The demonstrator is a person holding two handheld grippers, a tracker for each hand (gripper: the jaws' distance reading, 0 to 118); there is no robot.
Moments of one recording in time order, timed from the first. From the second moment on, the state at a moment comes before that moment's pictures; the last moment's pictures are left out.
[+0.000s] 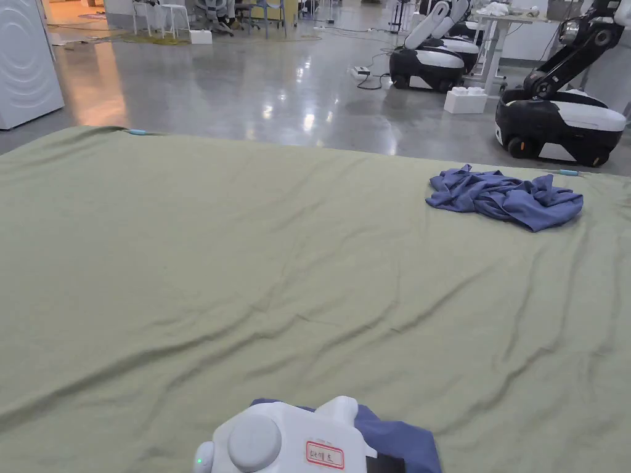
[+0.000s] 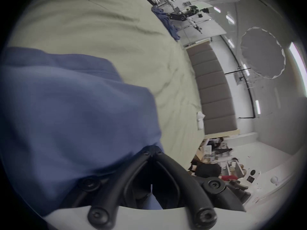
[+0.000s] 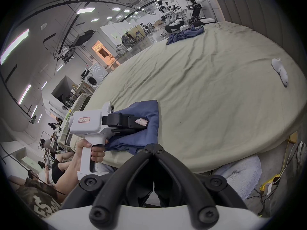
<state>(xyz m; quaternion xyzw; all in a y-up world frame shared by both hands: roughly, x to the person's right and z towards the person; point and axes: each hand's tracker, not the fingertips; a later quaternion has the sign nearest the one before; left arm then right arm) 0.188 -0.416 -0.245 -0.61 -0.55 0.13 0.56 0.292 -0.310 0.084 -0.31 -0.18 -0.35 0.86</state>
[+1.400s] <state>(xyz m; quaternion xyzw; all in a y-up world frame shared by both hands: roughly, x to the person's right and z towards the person) 0.064 -0.433 -0.333 -0.62 -0.51 0.27 0.54 0.305 -0.402 -0.132 -0.41 0.00 -0.39 0.82</state>
